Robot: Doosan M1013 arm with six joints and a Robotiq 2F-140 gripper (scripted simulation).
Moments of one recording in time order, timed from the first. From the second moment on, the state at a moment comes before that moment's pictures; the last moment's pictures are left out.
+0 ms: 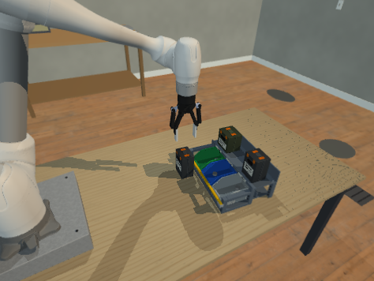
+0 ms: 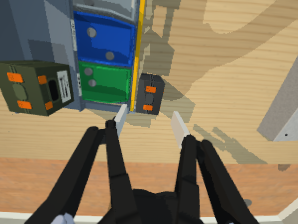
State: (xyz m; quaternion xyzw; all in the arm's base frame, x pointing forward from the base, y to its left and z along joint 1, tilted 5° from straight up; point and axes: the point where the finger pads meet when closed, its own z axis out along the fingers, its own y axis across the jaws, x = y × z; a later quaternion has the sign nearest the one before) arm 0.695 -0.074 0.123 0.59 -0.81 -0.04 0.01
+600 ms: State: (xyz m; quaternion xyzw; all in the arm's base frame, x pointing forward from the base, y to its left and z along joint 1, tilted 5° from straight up) arm 0.695 -0.074 0.129 0.59 -0.81 -0.04 0.01
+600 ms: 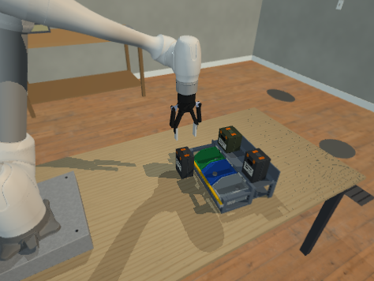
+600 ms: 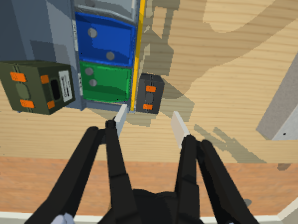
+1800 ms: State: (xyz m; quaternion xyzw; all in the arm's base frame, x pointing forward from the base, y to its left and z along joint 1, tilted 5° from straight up) arm 0.695 -0.074 0.132 0.59 -0.81 -0.04 0.01
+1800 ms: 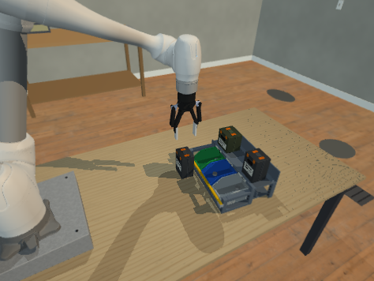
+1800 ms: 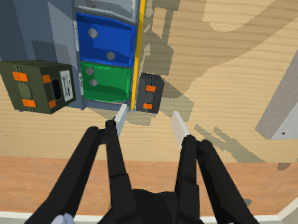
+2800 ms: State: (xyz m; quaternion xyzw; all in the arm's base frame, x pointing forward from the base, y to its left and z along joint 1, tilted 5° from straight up) arm 0.690 -0.070 0.044 0.59 -0.81 -0.04 0.01
